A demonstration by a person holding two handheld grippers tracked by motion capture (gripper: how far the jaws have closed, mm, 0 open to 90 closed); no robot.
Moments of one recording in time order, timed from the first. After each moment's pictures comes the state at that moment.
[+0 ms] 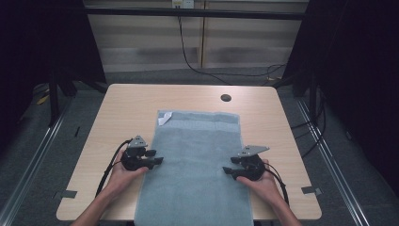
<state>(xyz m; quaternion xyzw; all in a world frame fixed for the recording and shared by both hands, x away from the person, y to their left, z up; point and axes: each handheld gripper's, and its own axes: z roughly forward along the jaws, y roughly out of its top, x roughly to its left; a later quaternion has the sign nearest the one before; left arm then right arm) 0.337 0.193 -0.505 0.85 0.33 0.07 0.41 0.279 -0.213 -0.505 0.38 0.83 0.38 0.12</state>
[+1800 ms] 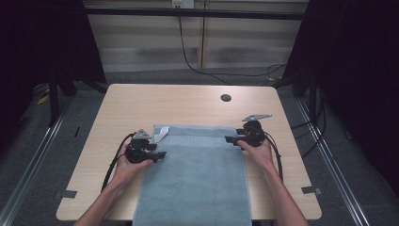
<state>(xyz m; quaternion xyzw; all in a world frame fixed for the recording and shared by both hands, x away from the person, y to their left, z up) 0.365 0.182 -0.502 0.84 0.36 0.07 0.40 0.387 -0.236 -0.491 0.46 0.78 0.40 0.12</state>
